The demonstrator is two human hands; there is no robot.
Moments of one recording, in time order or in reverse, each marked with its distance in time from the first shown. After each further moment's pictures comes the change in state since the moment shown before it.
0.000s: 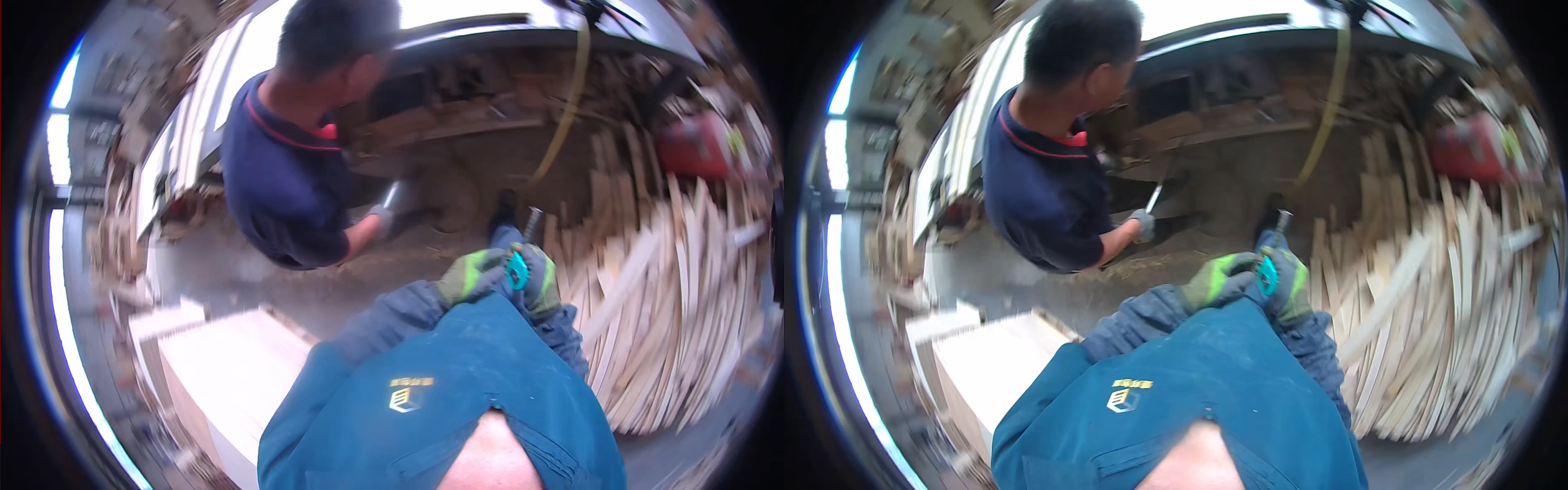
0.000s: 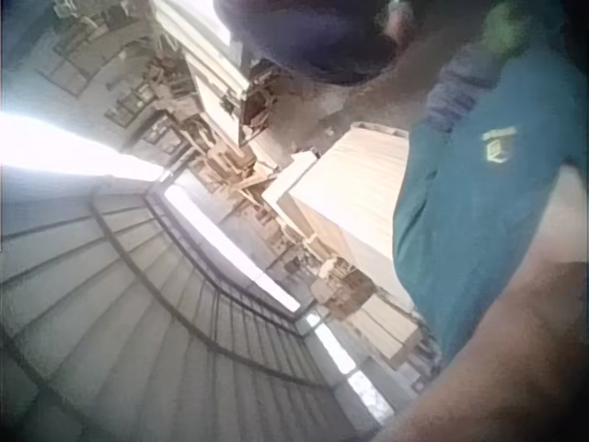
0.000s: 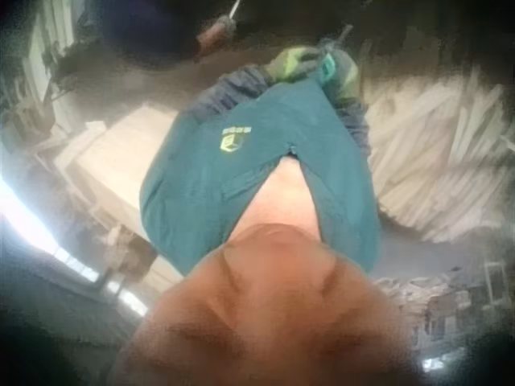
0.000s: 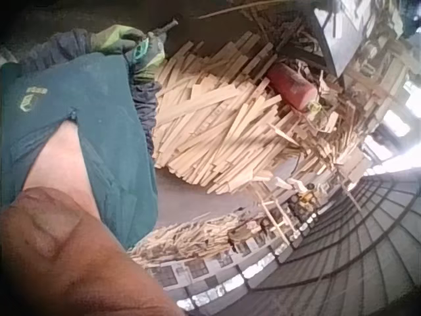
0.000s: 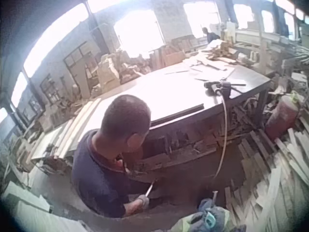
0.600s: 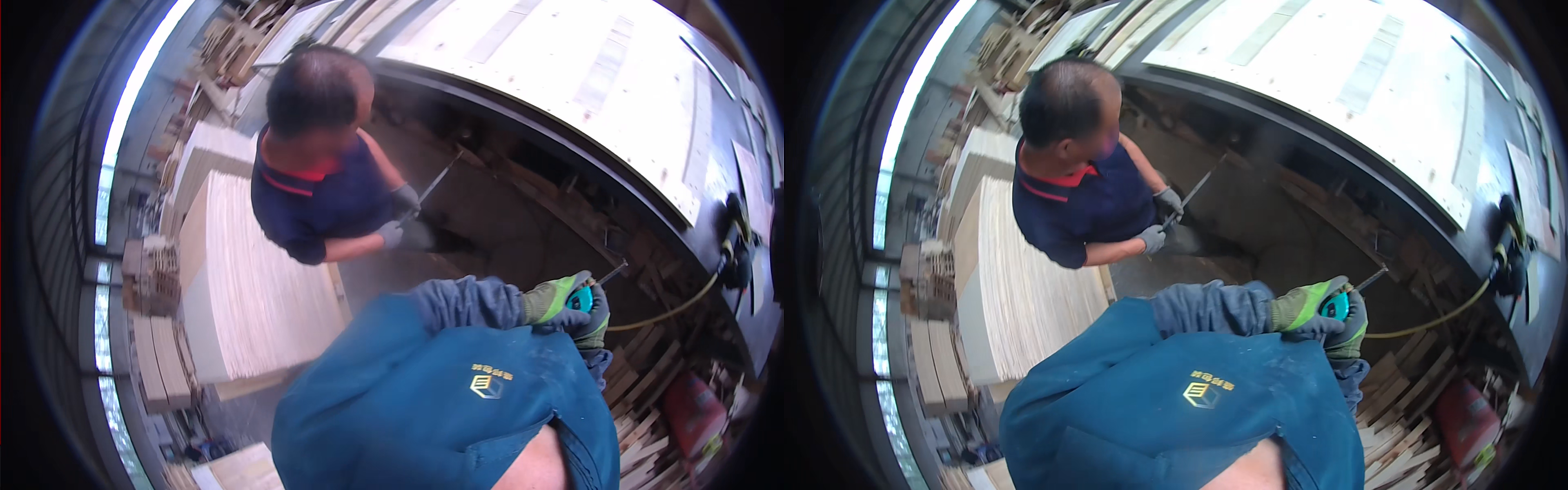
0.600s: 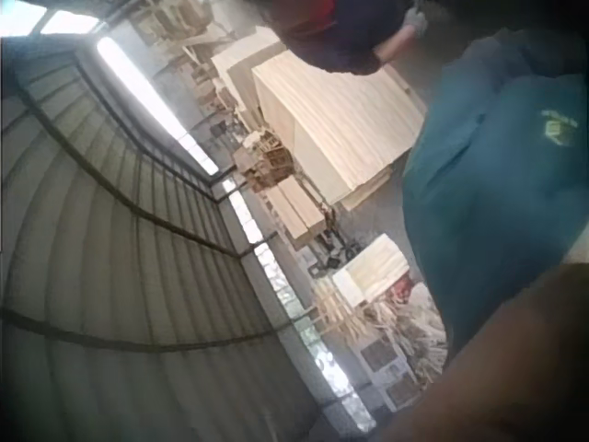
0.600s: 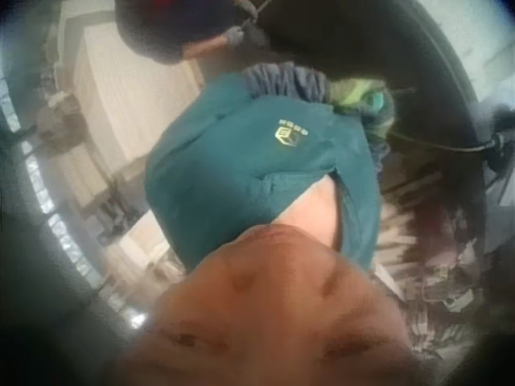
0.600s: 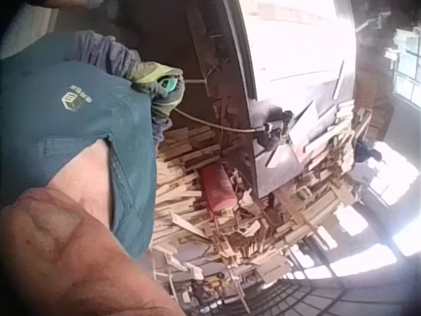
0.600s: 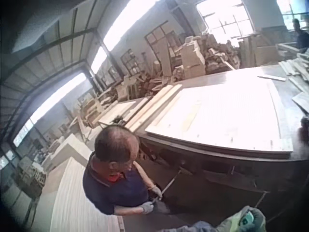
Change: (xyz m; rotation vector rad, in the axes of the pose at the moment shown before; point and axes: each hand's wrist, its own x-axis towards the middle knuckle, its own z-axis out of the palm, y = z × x) left_hand 0.462 0.252 -0.127 0.306 0.413 0.001; right_hand 0.584 -0.063 -0.081 0.918 -0.240 0.642
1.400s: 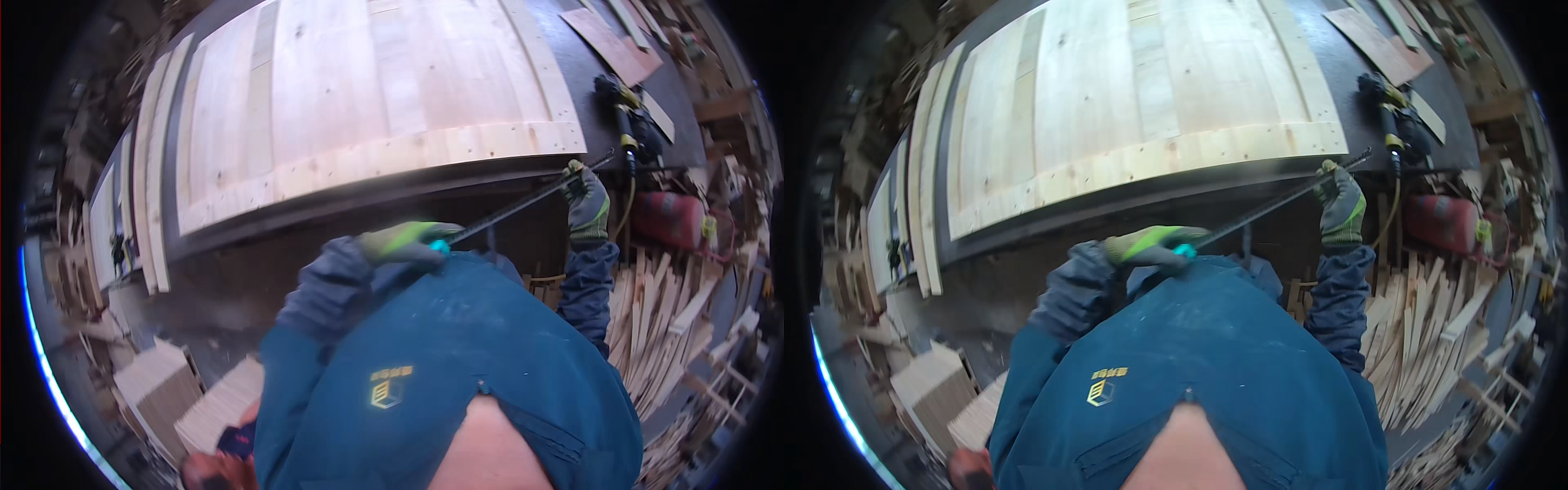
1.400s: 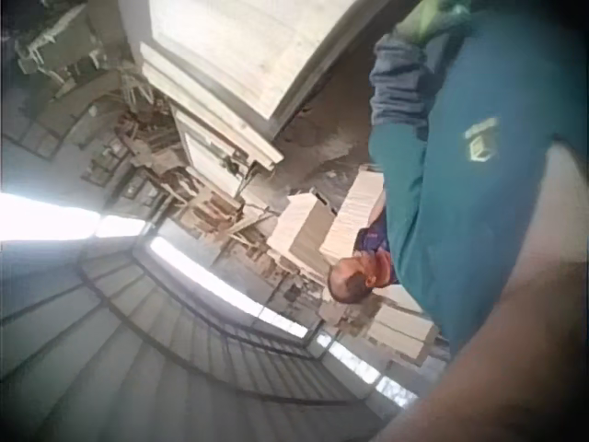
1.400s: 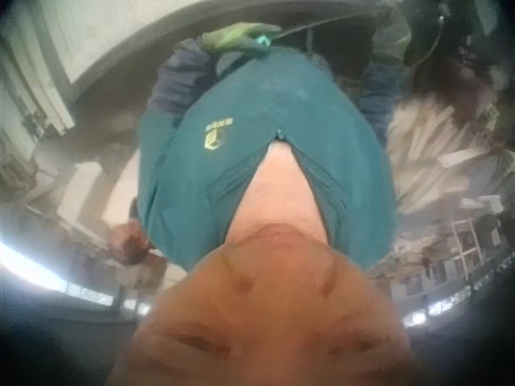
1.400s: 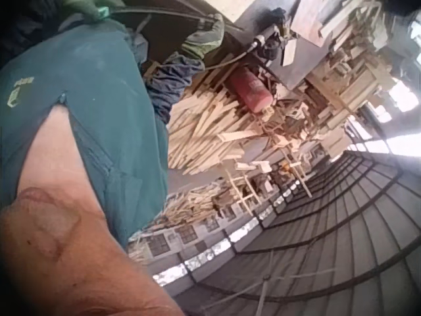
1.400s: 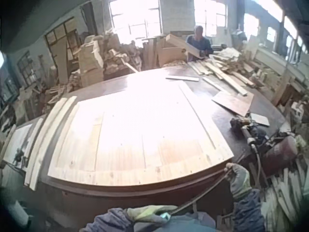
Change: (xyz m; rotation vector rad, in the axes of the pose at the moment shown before) left_hand 0.275 -0.013 -0.440 -0.093 -1.061 -0.115; right_hand 0.192 -0.172 0.174 -0.125 0.626 -0.801
